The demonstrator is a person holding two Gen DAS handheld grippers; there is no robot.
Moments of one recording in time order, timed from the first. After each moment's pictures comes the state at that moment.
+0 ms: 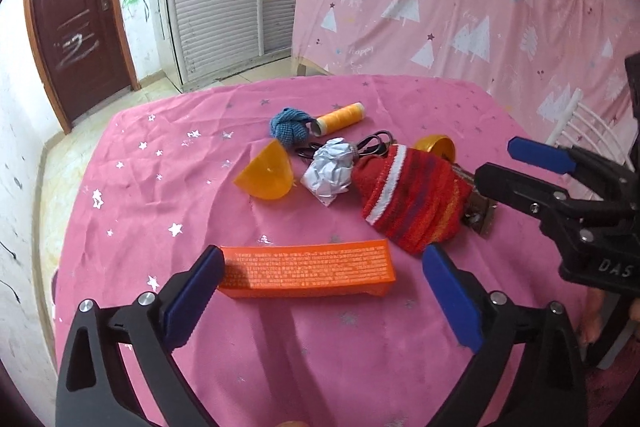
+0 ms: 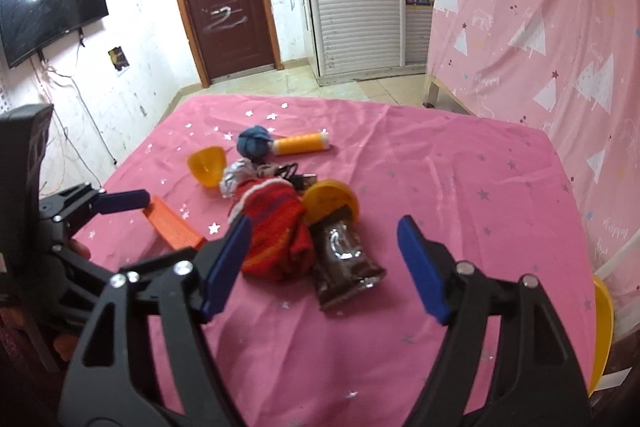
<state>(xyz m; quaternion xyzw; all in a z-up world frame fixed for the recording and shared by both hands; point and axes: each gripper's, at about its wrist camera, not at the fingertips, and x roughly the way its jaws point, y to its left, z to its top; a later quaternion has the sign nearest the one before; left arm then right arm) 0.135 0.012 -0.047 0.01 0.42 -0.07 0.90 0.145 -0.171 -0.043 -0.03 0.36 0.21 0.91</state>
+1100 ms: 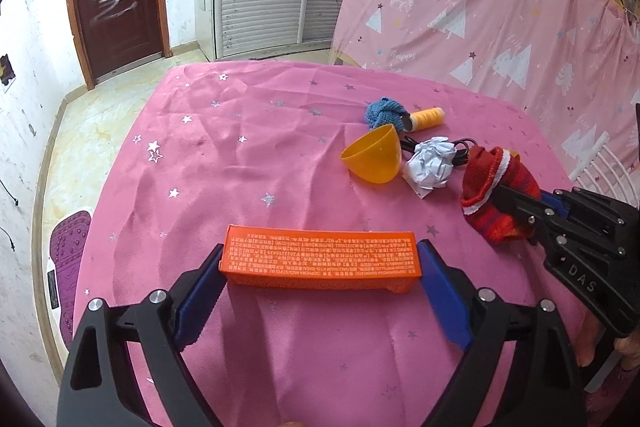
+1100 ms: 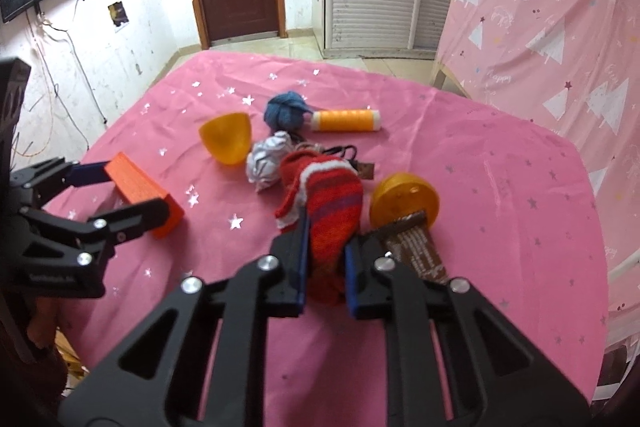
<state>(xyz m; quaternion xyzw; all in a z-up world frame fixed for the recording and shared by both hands) 0.131 0.075 -0.056 -0.07 0.44 -0.03 0.90 0.154 -0.115 -0.062 -0.09 0.39 0.21 0.89</state>
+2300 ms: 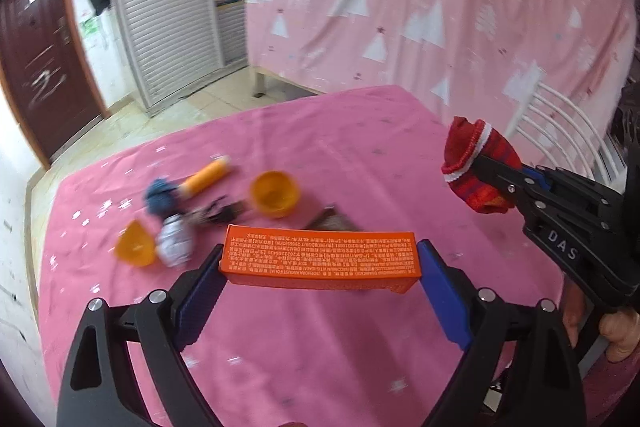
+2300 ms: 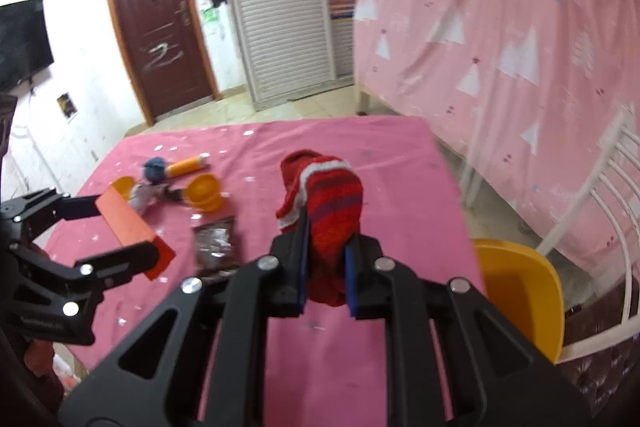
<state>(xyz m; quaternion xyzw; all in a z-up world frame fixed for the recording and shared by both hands) 0.146 -0.119 -0.001 0.05 0.42 -0.14 0.89 0.131 -0.308 -0.035 0.03 0.33 0.09 0.94</state>
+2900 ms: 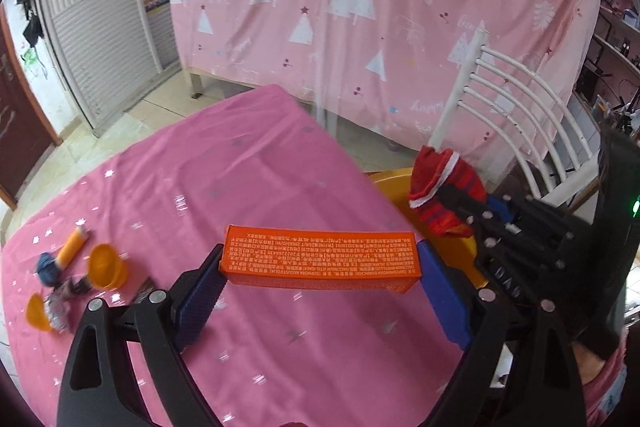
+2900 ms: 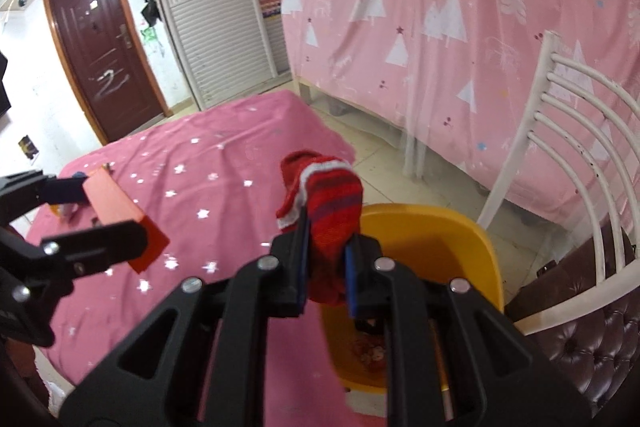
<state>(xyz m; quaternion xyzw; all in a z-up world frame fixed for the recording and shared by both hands) 0.175 -0.270 -0.005 0.08 0.45 -0.22 0.86 0.130 -0.427 -0.074 0.08 0.35 0.01 0.93</state>
